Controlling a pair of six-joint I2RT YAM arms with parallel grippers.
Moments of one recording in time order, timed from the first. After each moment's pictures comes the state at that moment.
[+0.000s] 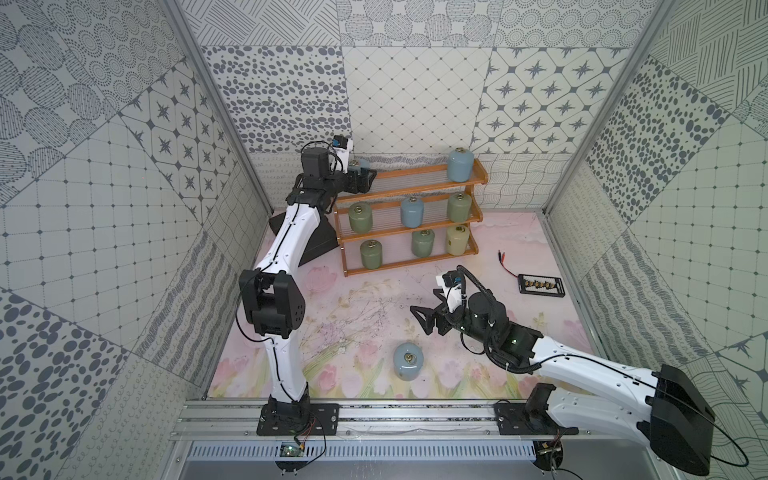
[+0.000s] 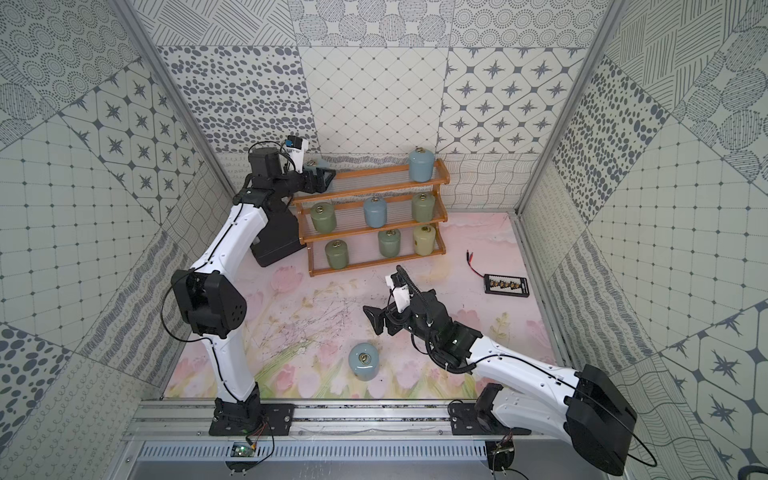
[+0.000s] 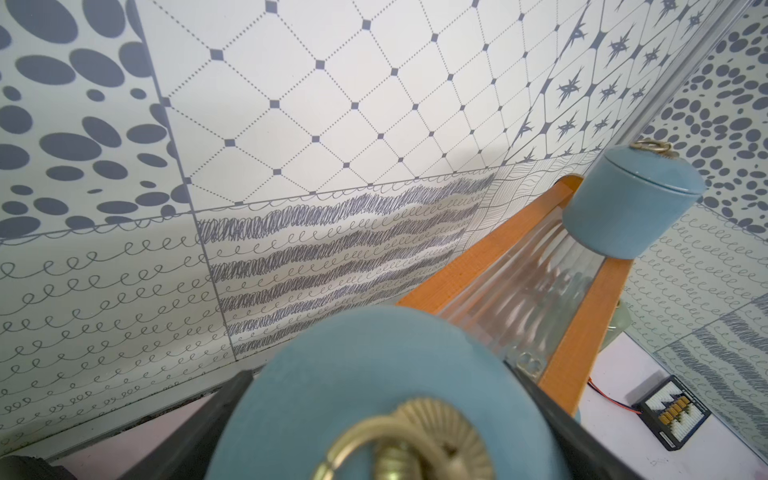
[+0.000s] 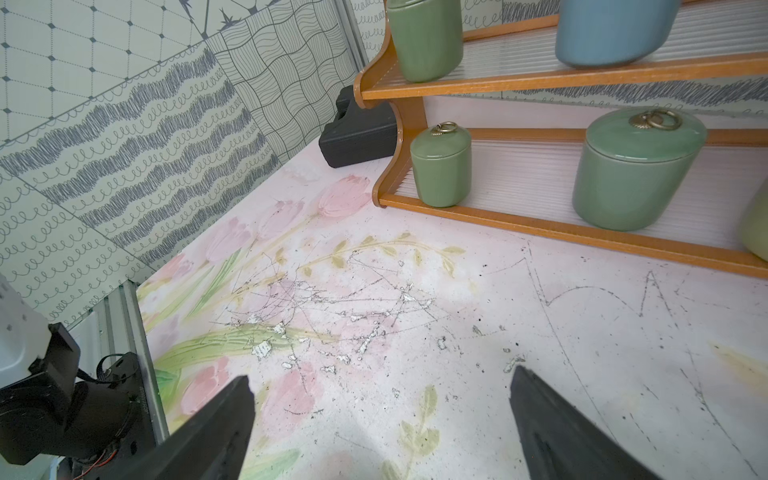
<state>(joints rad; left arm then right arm) -0.16 2.00 2.03 -0.31 0.46 -0.08 0.89 1.07 0.56 0.19 0.03 0.31</state>
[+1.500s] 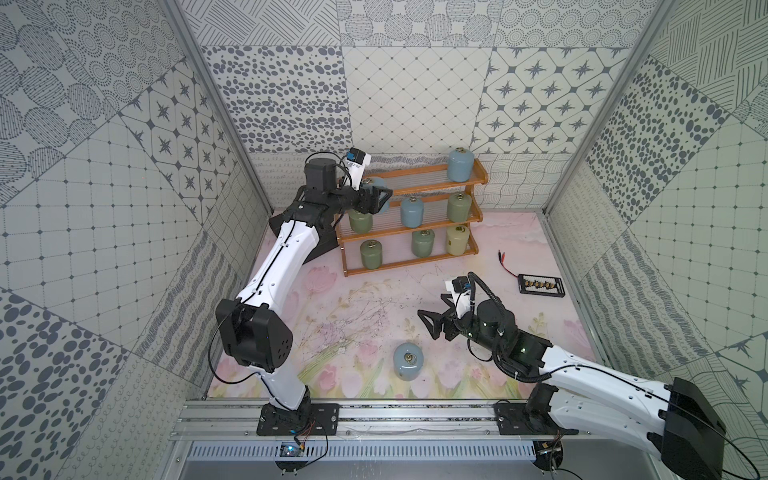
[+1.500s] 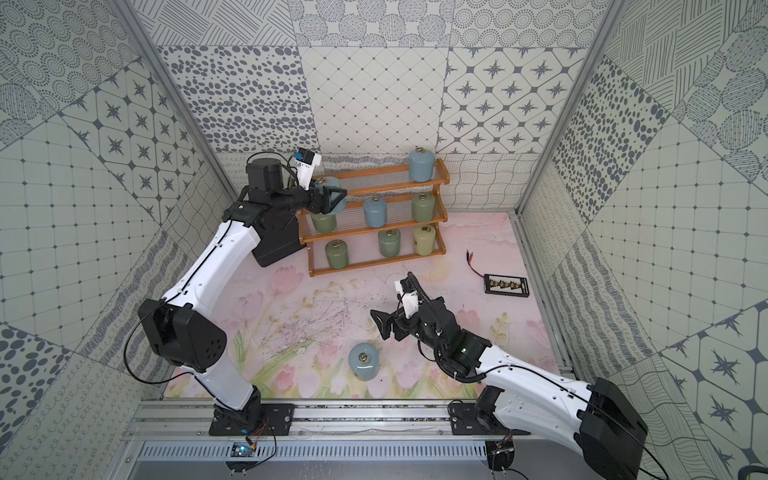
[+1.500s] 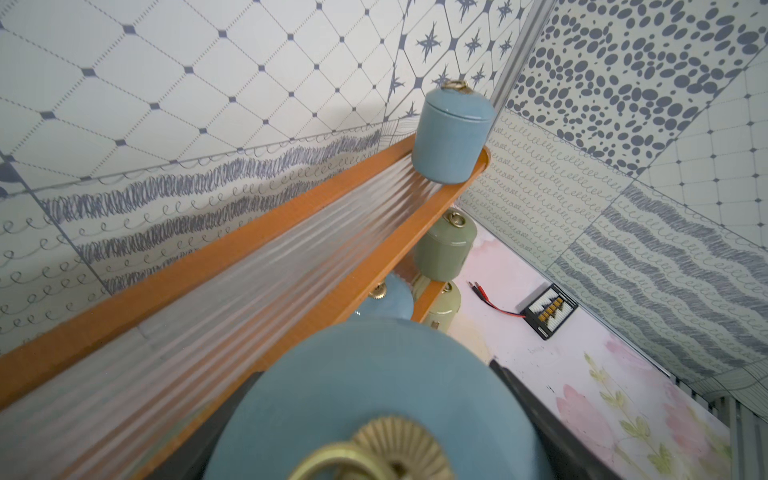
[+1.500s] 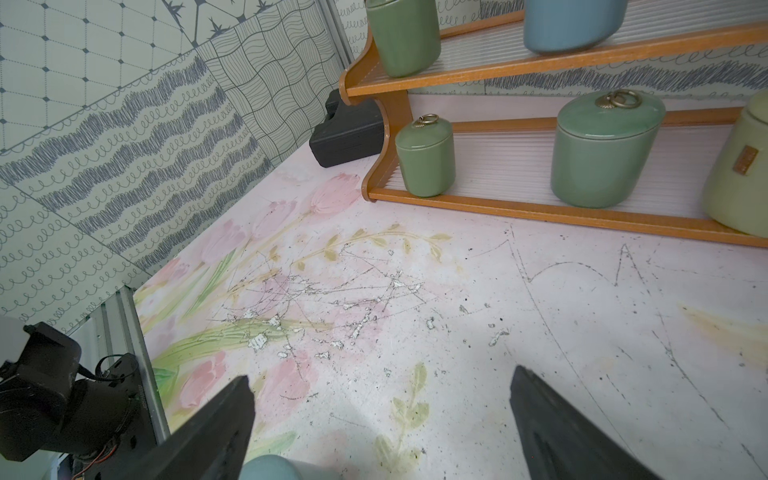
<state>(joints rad) -0.28 1.69 1.73 -0.39 0.54 -0.02 0.89 0.97 0.48 0.18 0.06 0.34</state>
